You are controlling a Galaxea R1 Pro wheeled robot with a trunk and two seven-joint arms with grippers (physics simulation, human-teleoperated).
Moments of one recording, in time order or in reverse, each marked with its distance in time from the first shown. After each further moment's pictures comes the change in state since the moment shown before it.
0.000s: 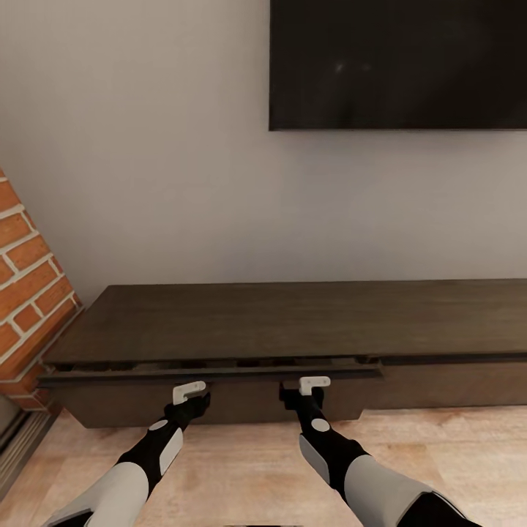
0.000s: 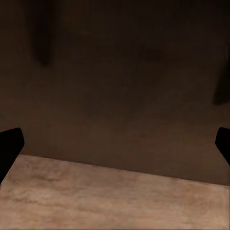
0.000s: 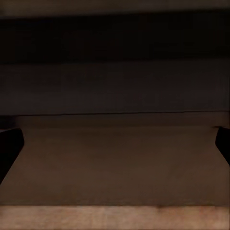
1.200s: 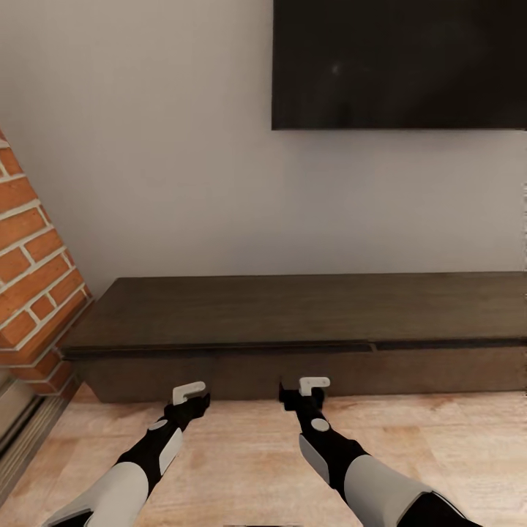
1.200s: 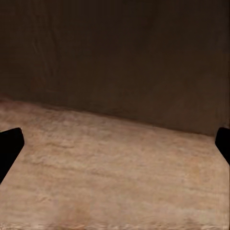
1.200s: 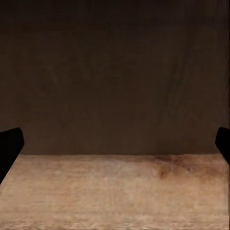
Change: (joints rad) left arm 0.000 0.001 0.002 -0.001 0.001 0.013 -0.001; right arm 0.000 0.000 0.005 0.000 -0.001 0.018 0.000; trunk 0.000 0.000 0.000
